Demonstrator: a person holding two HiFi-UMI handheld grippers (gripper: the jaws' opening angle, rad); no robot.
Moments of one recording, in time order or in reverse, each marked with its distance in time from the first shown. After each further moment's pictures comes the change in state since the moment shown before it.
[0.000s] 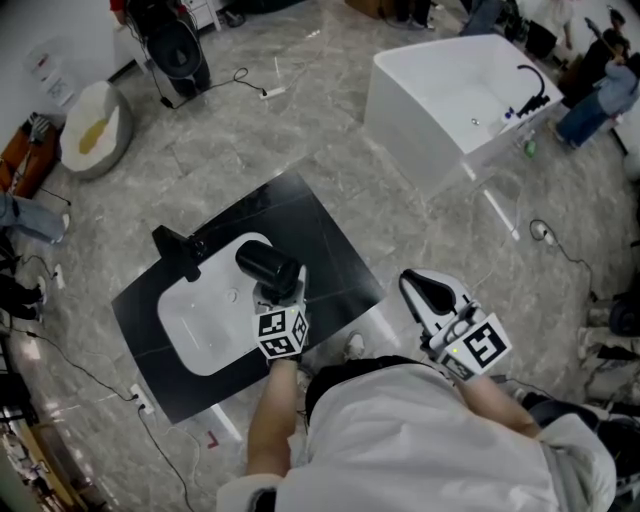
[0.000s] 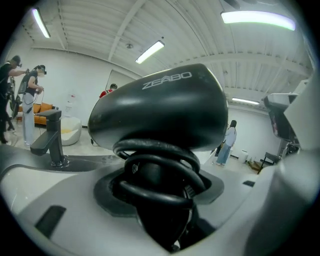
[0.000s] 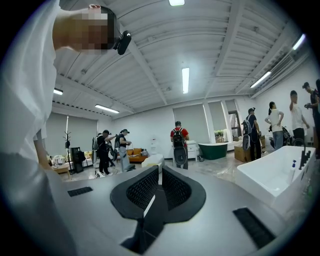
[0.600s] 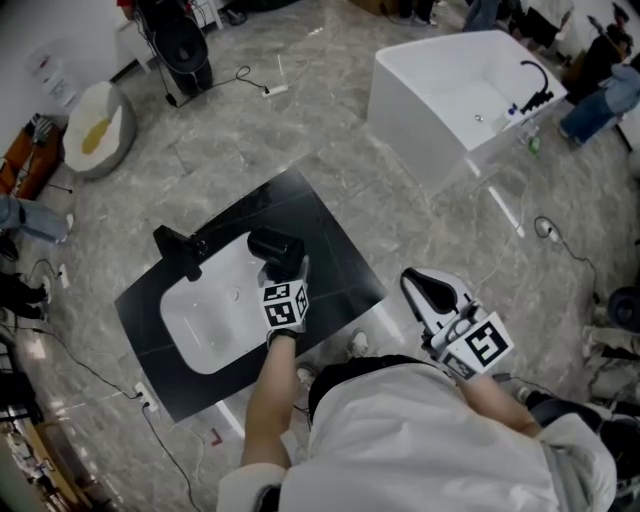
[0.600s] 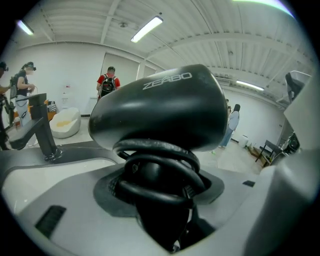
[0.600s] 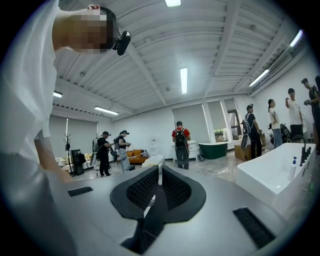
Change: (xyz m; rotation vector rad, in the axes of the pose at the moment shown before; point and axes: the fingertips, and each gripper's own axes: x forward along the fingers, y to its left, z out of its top) left arm 0.051 0.019 -0.045 0.032 0.238 0.025; right arm -0.001 -0.006 -0.003 0.022 -0.007 0.004
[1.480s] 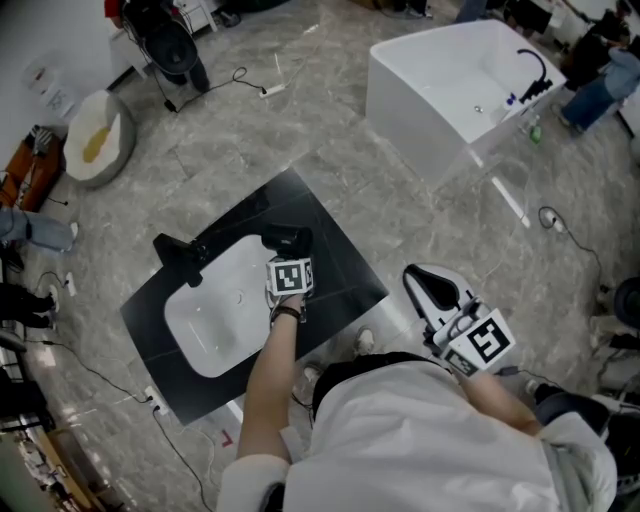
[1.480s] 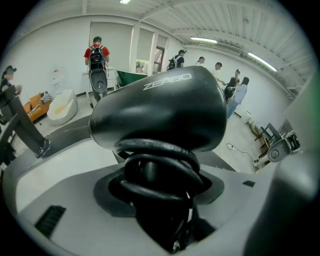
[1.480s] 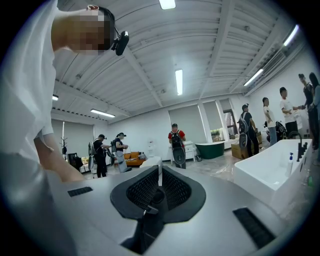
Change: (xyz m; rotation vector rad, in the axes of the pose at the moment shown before) left arm 0.054 0.005 -0.048 0.036 0.407 0.020; right arm -0.004 -0.015 -0.003 0.034 -0.025 -0.032
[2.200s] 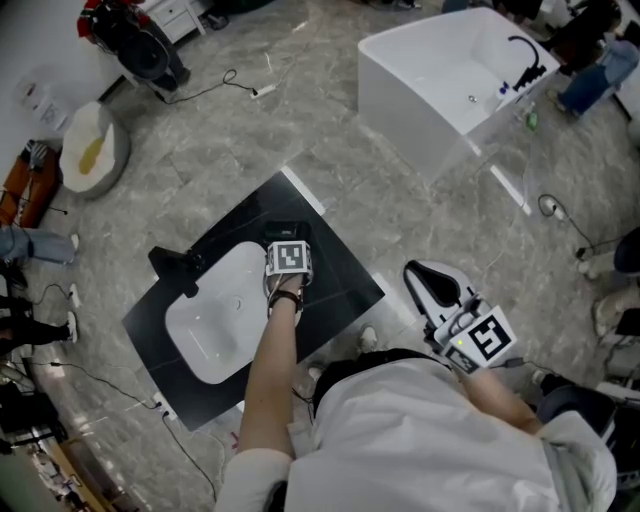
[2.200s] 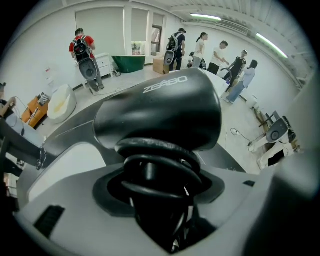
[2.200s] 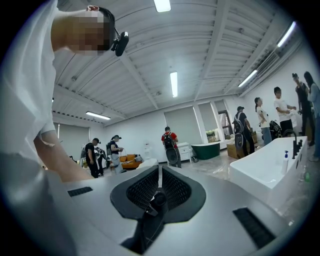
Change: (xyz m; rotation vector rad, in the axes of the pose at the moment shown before) left arm 0.031 -0.002 0.002 0.034 0.230 0.040; right arm -0.008 -0.024 0.003 0.028 -0.023 -0.043
